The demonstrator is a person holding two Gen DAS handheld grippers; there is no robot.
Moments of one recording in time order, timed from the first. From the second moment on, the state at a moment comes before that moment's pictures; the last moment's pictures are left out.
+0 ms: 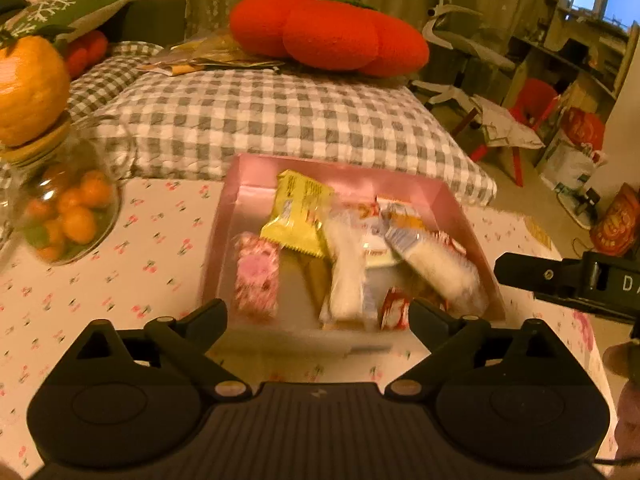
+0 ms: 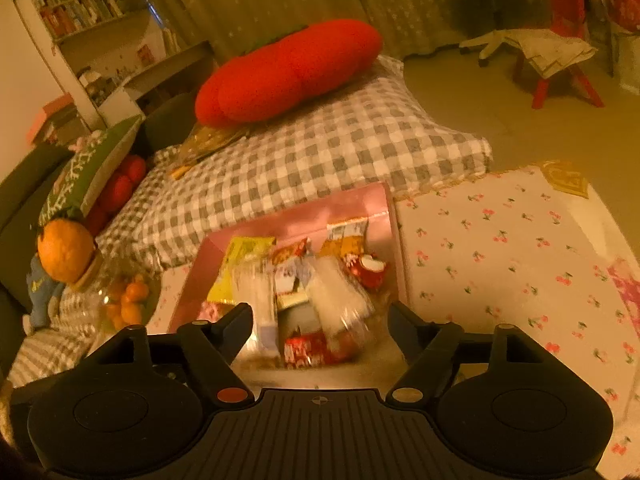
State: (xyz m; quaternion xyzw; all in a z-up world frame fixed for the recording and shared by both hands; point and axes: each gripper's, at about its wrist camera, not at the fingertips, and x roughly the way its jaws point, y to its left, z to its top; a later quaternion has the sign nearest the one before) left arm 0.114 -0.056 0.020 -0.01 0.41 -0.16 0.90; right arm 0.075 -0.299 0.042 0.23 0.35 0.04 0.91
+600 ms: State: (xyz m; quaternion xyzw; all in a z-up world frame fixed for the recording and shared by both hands) left arm 0.052 -0.042 0.034 0.03 0.42 -0.12 0.90; right arm 0.012 -0.262 0.062 0.16 0.39 0.02 0.91
